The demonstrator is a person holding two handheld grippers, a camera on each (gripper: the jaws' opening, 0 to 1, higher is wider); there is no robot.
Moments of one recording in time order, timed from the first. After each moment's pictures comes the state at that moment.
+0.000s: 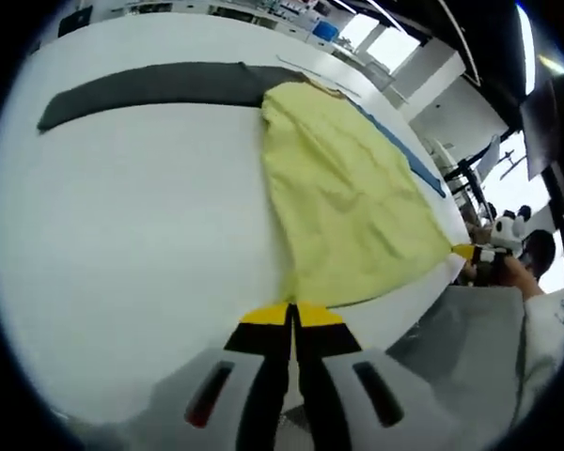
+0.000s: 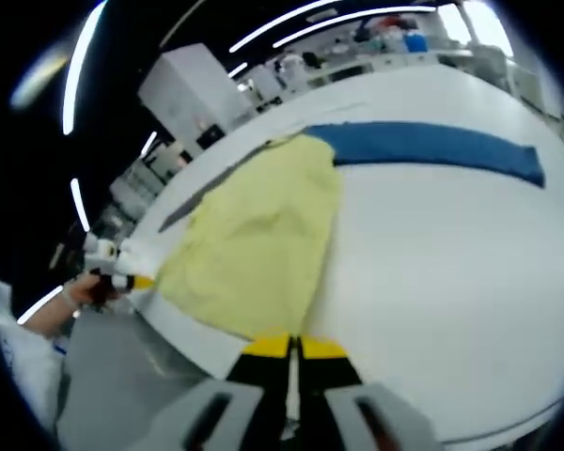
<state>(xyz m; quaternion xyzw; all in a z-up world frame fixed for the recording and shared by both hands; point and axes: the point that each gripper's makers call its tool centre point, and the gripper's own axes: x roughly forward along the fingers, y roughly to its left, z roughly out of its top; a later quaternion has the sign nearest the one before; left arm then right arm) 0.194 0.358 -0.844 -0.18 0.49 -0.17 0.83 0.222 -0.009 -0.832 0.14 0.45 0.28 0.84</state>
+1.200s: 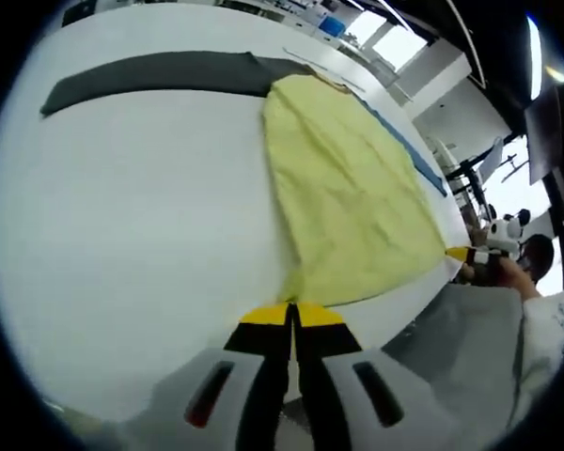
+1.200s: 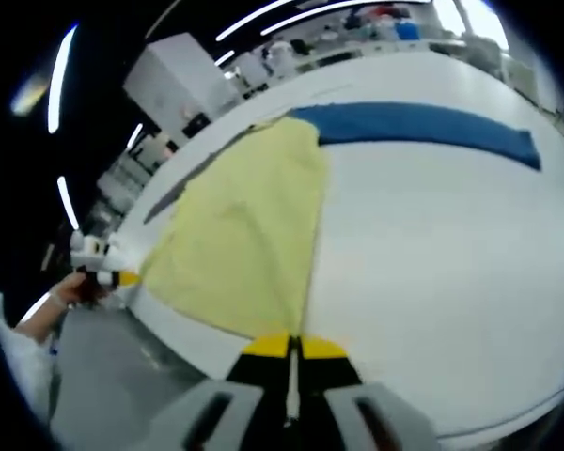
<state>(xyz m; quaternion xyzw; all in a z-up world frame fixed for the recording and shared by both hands) 0.182 0.352 -0.840 -0.19 0.50 -0.17 0.83 0.217 -0.015 -0.851 0.13 0.49 0.26 0.82</state>
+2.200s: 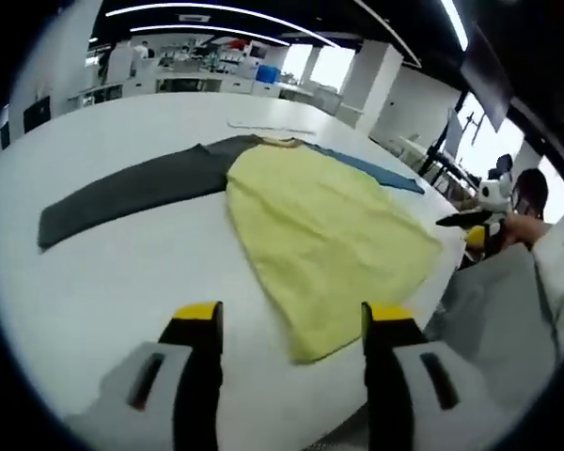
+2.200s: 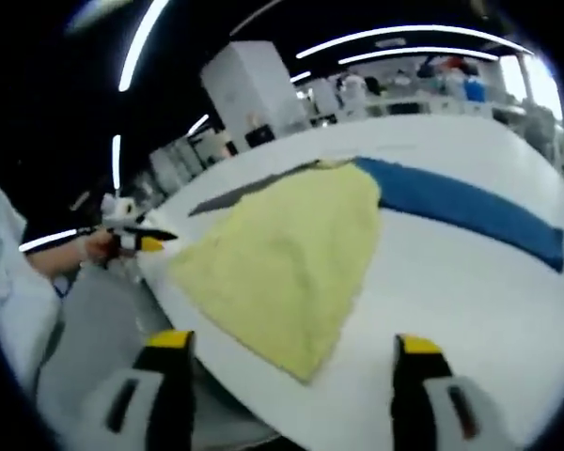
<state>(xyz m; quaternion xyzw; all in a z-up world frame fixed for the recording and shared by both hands) 0.232 0.368 -0.797 -0.05 0.34 -0.25 0.90 0.231 -0.003 -0.807 0.05 0.36 0.38 0.85</state>
